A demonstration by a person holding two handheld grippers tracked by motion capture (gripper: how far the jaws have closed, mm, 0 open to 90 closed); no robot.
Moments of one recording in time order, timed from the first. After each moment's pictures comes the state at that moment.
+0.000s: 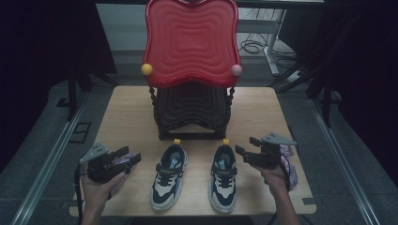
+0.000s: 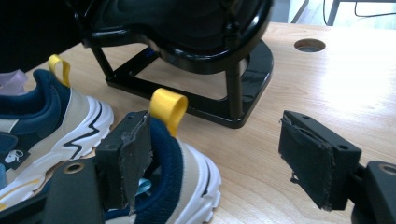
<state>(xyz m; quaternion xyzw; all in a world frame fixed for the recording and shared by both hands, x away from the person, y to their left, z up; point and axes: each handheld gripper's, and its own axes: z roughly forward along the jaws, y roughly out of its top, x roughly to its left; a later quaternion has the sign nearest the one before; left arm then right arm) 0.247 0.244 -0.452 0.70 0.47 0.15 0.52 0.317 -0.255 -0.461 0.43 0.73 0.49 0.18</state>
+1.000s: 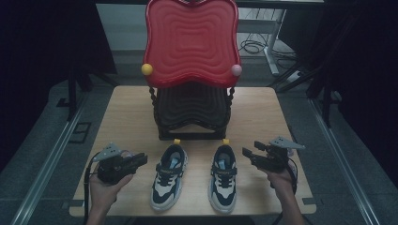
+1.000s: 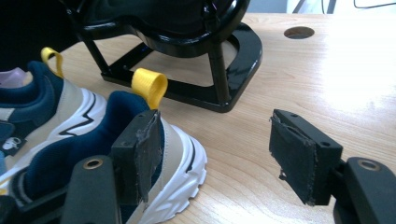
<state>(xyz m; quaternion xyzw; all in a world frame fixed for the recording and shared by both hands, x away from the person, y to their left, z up) 0.248 0.218 -0.449 0.74 0.44 0.11 0.49 0.310 -0.277 -0.471 0.45 0.73 0.50 0.17</state>
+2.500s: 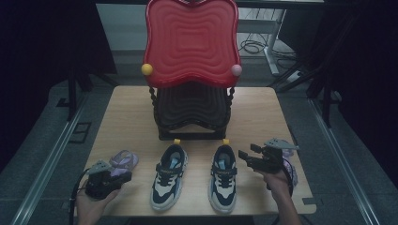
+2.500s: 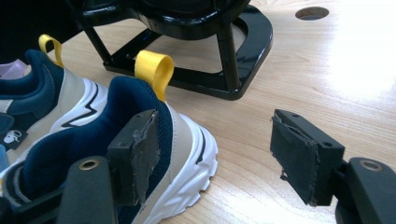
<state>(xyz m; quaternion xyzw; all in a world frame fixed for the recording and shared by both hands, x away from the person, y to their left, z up) 0.224 0.260 -0.503 0.75 0.51 0.09 0.41 0.312 -0.268 -0.482 0.45 0.73 0.49 0.14</state>
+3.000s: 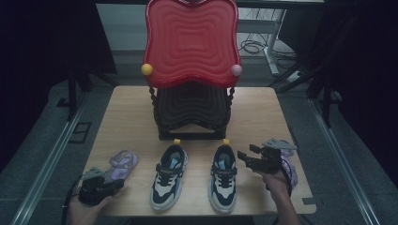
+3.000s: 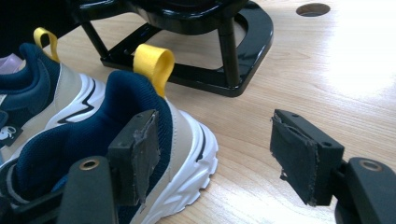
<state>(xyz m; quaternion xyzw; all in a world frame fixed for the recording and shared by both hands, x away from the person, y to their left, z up) 0.212 0.281 -0.519 0.75 0.54 0.09 0.37 0.312 -0.264 -0.484 0.45 0.74 0.48 0.15</state>
